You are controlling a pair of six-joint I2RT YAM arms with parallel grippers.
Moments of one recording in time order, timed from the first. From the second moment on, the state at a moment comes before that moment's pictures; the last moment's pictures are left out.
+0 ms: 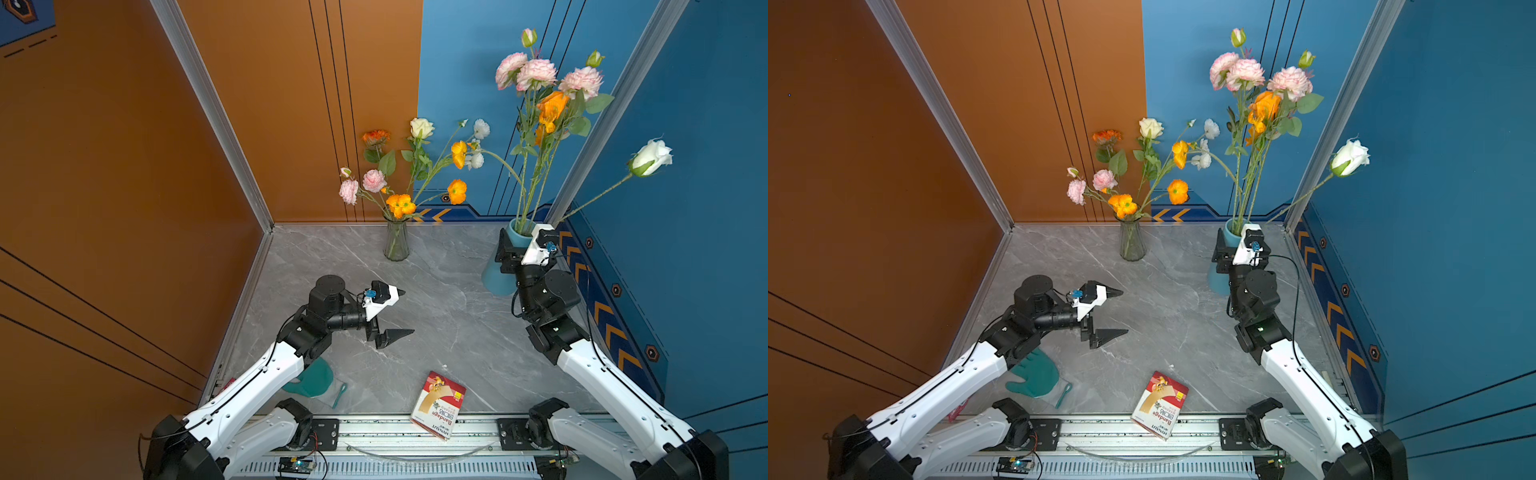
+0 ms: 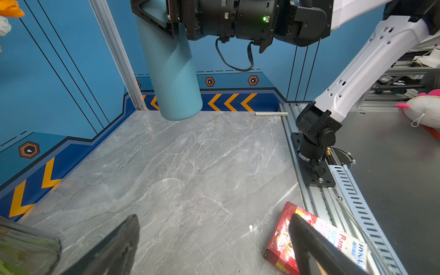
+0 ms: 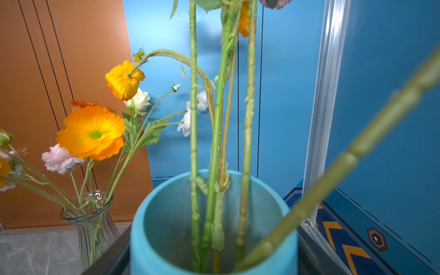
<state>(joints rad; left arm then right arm) -0.55 1.00 0.73 -0.01 0.79 0.30 0.37 1.00 0.77 0.47 0.41 -0.02</state>
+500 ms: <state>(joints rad) -0.61 1.04 0.75 0.00 0.78 0.29 0.15 1.28 0.79 0.77 0.18 -0.05</state>
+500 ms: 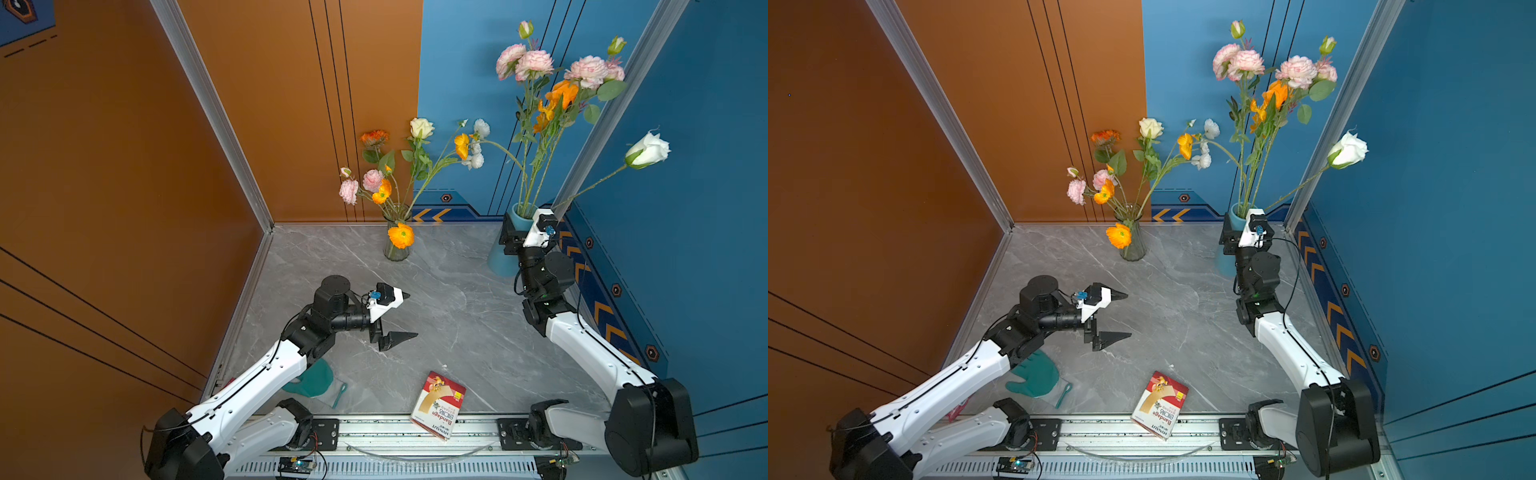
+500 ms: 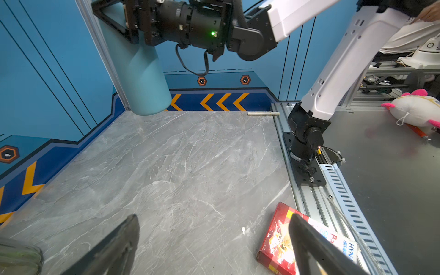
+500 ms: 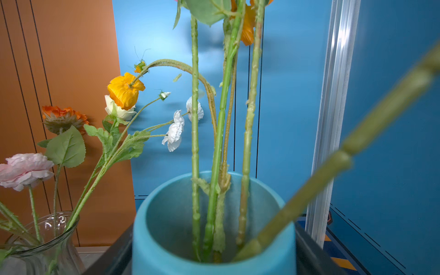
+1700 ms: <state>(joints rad) -0.85 1.08 0.75 0.04 0.39 0.24 0.04 1.96 1.03 1.12 0.01 0.02</state>
